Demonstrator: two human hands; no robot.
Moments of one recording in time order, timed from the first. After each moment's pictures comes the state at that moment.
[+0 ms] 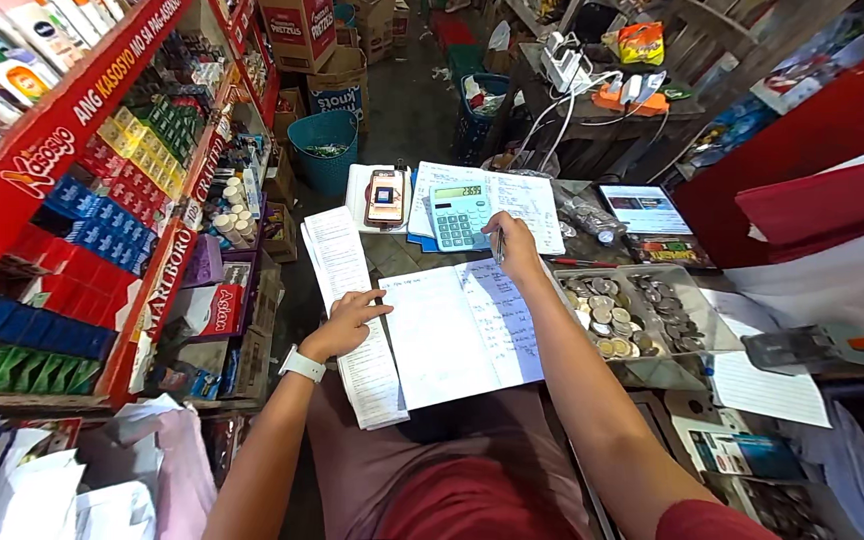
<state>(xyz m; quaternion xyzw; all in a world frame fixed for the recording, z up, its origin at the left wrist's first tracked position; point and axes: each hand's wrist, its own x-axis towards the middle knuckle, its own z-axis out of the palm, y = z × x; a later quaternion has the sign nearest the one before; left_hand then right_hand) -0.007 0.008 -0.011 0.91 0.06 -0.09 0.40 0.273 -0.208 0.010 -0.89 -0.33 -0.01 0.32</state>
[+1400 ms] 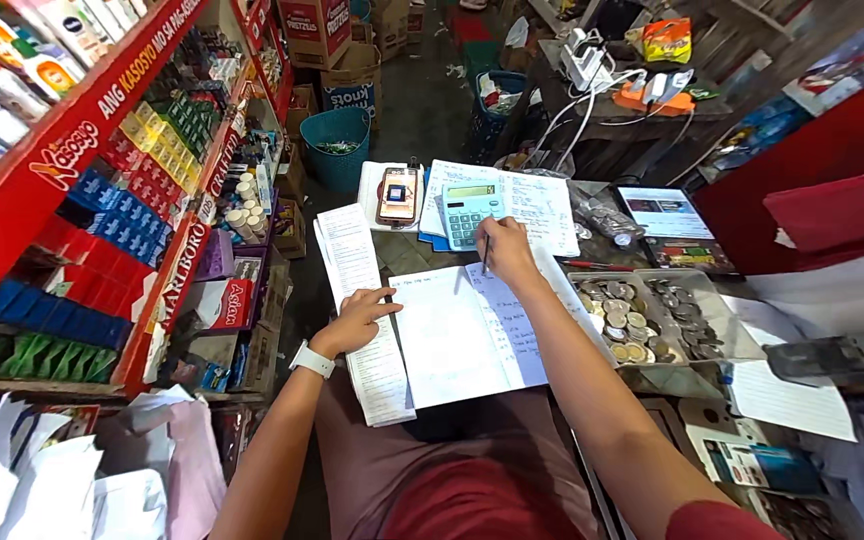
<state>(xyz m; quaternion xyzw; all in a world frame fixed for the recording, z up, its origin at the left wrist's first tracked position) -0.005 0.006 -0.007 0.91 0.06 -0.09 0.41 0.254 -0.187 0.017 -0.87 -0.42 -0.03 0.26</state>
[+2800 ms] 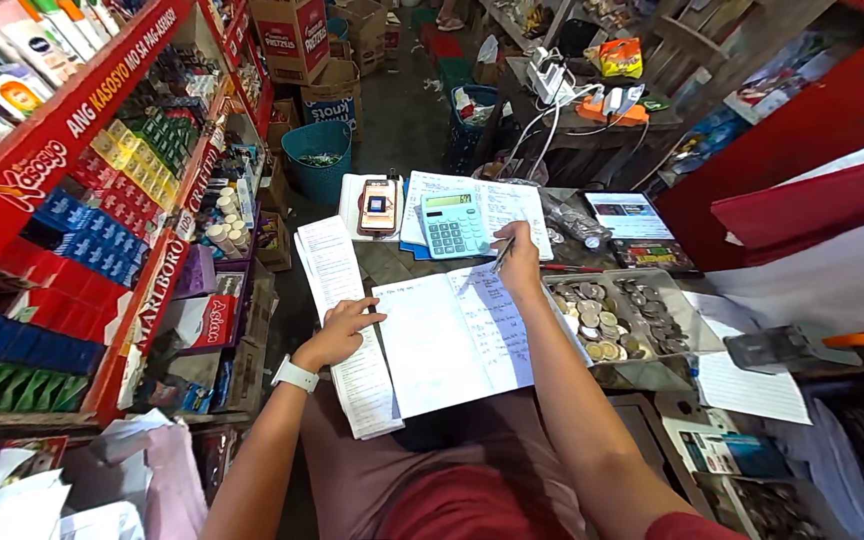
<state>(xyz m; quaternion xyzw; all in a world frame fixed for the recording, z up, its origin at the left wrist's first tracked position) -0.006 0.008 -0.012 0.91 0.06 -0.08 0.41 0.255 -0.223 0.013 -0.86 -0.25 -0.03 0.44</state>
